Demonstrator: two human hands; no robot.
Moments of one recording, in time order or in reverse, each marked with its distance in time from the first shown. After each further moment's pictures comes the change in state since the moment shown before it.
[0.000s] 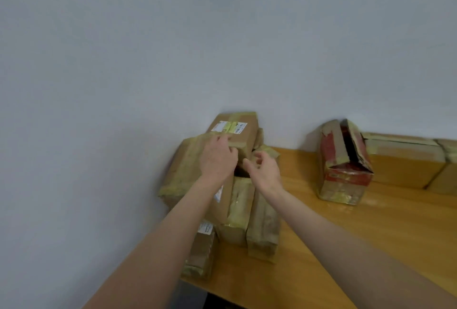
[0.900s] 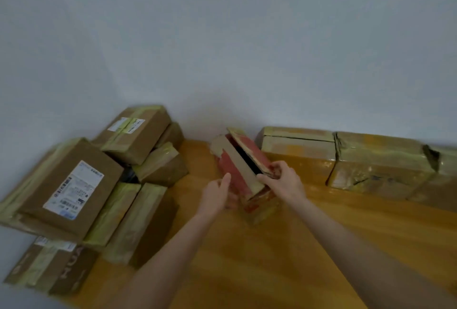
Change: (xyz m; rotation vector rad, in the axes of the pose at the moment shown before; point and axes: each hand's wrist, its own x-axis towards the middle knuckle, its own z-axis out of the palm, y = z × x) left_hand -0.050 0.260 0.265 -0.606 -0.401 -0.442; right_hand 0.089 0.259 -0.328 -0.189 -0.037 0.160
